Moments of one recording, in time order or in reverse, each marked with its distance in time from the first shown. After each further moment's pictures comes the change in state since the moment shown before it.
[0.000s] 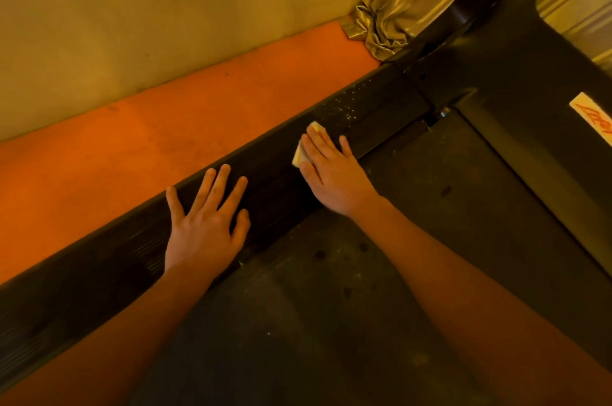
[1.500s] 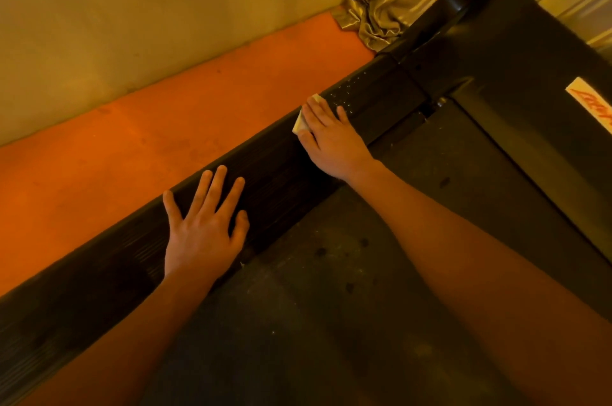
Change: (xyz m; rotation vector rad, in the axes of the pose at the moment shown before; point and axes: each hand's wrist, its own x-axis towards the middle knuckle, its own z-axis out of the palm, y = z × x) left_hand 0.002 -0.002 -0.001 0.022 -0.017 0.005; right_hand 0.047 0.016 -0.024 -0.015 -0.006 0.059
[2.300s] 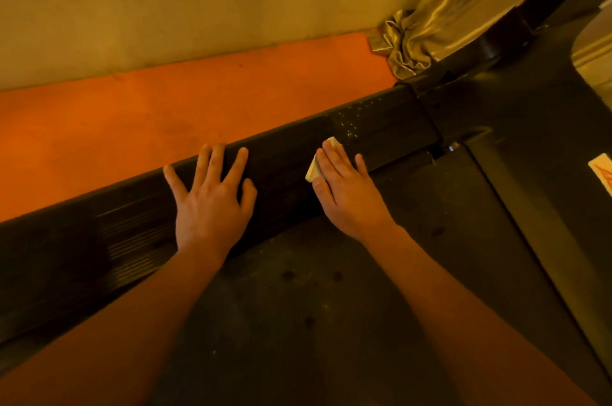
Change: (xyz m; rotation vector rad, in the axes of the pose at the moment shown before) left_hand 0.050 0.066 -0.003 -0.092 0.035 -0.322; right_hand -0.054 0.034 0.011 -0.006 0.001 -0.119
